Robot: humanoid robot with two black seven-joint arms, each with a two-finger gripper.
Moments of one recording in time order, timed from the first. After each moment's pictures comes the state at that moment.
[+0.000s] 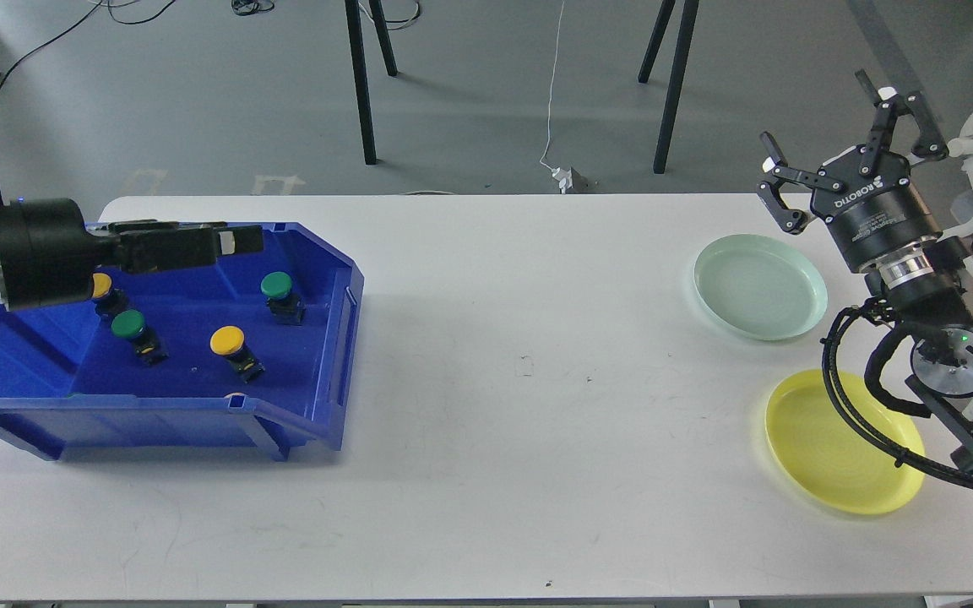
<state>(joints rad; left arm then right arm) -0.81 1.18 -0.45 -1.43 1.40 -0.45 -0.49 0.54 -0.52 0.85 1.03 0.06 0.49 0.40</state>
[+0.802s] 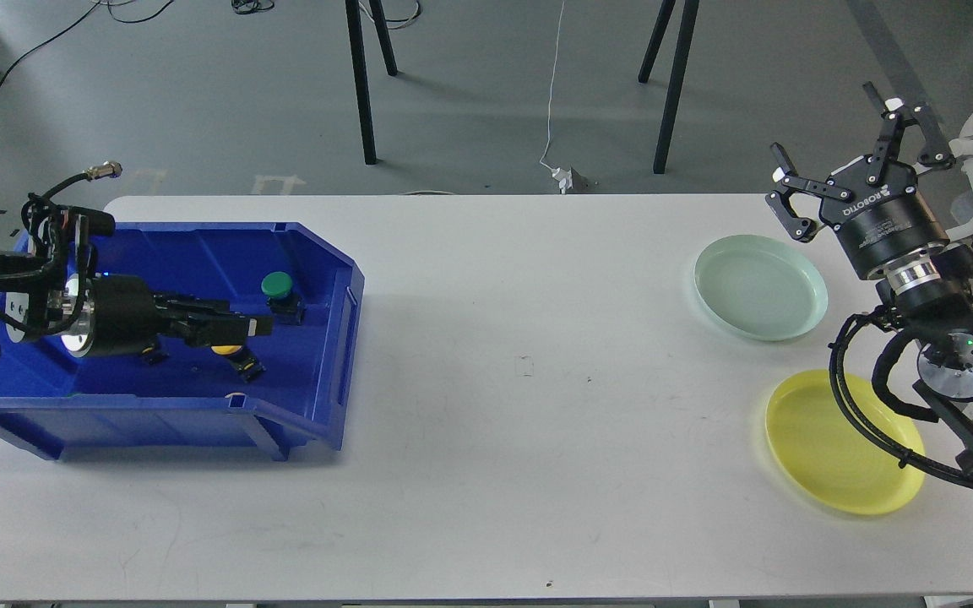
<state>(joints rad) -0.92 0.90 -0.16 -1.12 1.52 -0.40 -0.49 0.54 -0.52 0.85 0.98 0.05 0.49 0.40</state>
